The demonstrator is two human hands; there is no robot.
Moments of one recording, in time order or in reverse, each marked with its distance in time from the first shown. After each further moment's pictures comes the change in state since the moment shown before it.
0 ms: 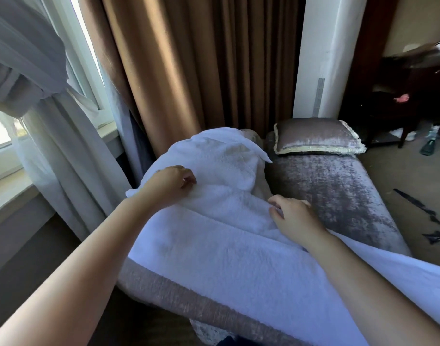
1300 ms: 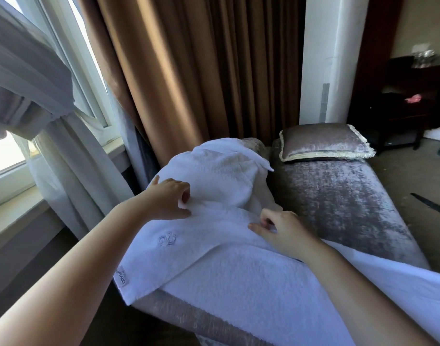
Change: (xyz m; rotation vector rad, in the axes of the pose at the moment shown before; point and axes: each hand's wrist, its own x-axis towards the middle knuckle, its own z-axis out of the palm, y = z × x) left_hand 0.003 0.009 -0.014 0.294 -0.239 0.041; right_hand -0.006 0.001 -0.001 0.302 -0.044 -0.173
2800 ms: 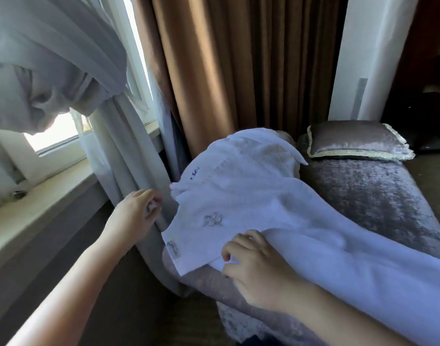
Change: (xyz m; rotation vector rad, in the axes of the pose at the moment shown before) left_hand -0.132 -0.082 0.055 -0.343 0.487 -0.272; right_hand -0.039 -0.125 0.081 -0.338 0.059 -0.730
